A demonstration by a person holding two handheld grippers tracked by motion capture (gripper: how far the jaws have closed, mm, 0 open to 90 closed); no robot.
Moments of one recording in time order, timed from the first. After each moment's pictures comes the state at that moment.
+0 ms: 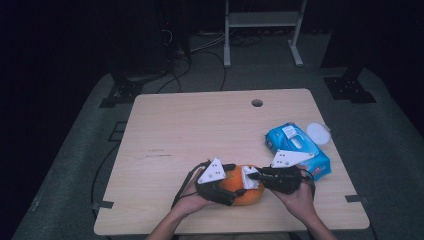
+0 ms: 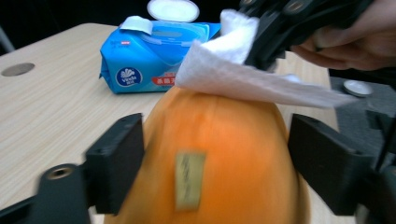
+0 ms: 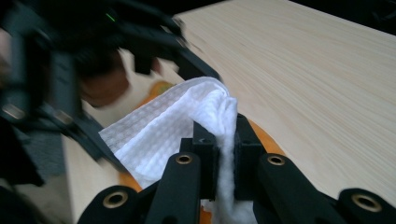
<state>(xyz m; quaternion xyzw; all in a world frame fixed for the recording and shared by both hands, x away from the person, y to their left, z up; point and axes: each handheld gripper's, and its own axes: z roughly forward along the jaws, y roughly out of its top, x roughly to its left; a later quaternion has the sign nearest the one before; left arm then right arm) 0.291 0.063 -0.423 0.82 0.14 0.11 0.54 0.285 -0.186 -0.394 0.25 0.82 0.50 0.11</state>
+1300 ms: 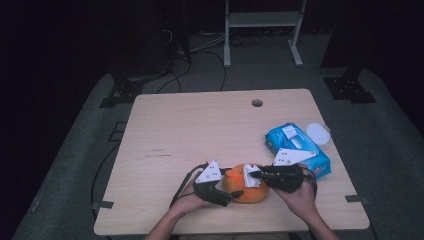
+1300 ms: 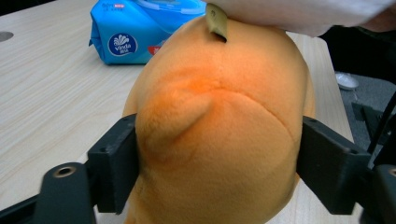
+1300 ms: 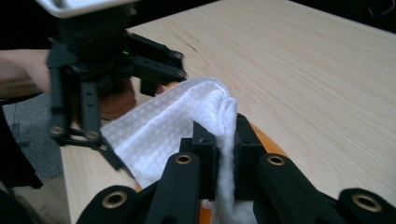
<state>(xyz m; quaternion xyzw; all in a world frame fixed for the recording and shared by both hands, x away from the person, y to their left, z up) 0.301 0.068 -0.455 0.83 0.15 0.08 0.54 0.288 -0.192 -0.393 0.26 0.82 0.50 0.11</state>
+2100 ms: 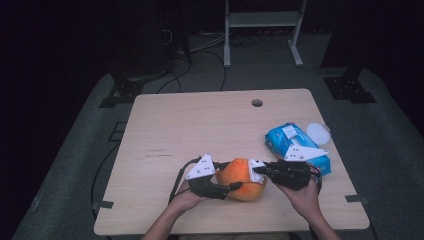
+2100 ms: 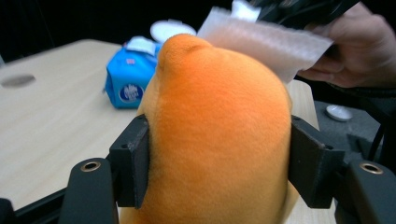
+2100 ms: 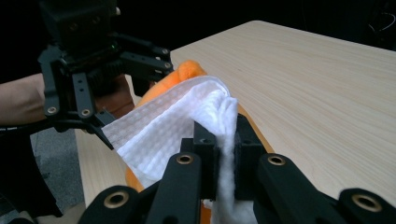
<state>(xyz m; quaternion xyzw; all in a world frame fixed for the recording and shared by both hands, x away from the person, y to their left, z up) 0.293 0.079 -0.414 0.80 0.14 0.10 0.58 0.286 -0.205 -0.384 0.27 0.78 0.55 0.09</state>
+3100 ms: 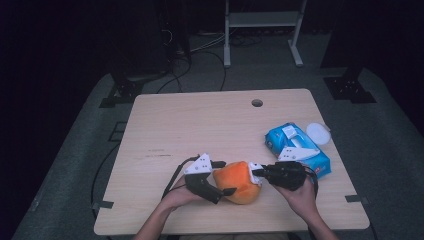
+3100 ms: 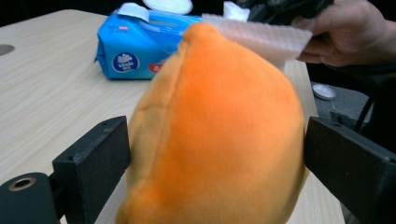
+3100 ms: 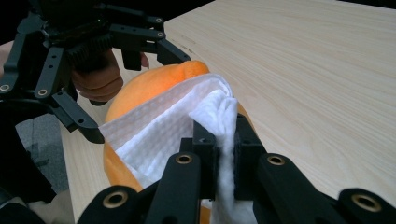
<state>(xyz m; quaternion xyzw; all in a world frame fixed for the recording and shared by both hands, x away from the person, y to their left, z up) 0.310 0.088 -0.435 0.82 0.14 0.04 0.55 0.297 -0.202 -0.405 0.30 0.80 0.51 0.07</state>
